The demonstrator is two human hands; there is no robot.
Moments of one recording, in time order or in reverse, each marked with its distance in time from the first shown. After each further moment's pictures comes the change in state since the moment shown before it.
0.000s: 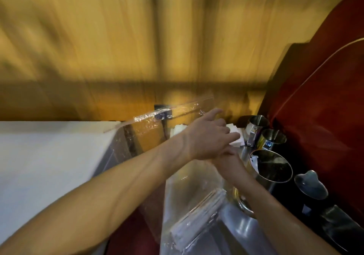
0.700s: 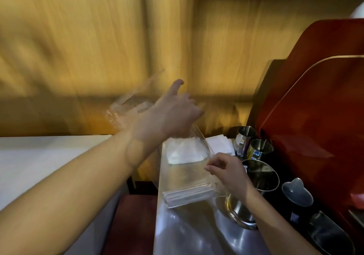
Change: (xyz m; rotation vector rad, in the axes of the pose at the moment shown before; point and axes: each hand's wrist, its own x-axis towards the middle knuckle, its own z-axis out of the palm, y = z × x) left_hand -0.017 -0.055 -0.047 0.113 0.040 -0.243; right_hand -0.011 0.014 -0.023 0.143 0.080 -0.009
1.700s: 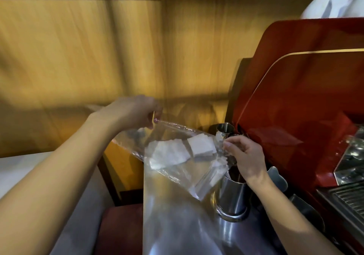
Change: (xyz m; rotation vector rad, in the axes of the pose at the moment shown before) left_hand 0.004 -0.043 0.016 -0.548 -0.178 -0.193; right_hand -0.012 -0.004 -0.064 0.178 0.446 -0.066
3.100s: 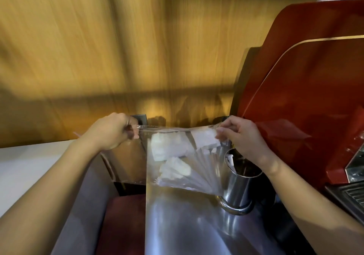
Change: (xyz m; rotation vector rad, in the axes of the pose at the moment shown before) left_hand -0.034 -0.048 0.060 -0.251 0.050 -0.191; right_hand 0.035 -0.012 0.005 -0.182 -0.269 -0.045
